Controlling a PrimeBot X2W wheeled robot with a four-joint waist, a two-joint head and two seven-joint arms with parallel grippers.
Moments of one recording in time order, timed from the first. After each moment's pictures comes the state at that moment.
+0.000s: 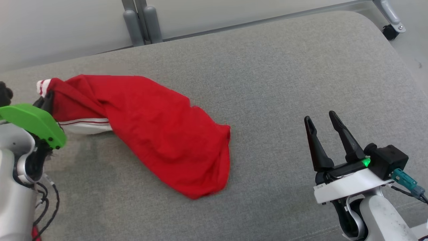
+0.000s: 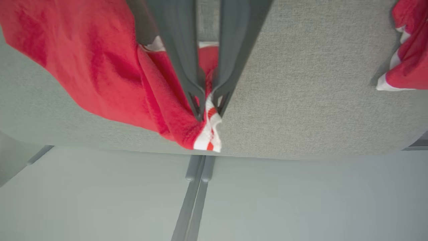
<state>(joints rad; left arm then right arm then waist) -0.55 0.43 -0.17 0.44 -0.69 -0.01 0.28 -0.14 -0.17 0.19 0.07 0.37 0.13 -0.26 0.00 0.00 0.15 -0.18</state>
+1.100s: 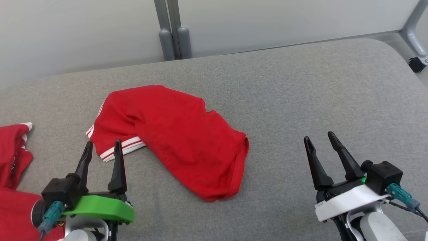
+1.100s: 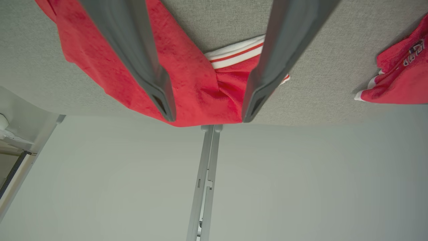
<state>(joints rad) -0.07 0.29 -0.27 0.04 -0.51 0.15 -0.20 -0.07 -0.19 0.21 0.09 0.38 0.13 -0.26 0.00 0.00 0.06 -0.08</state>
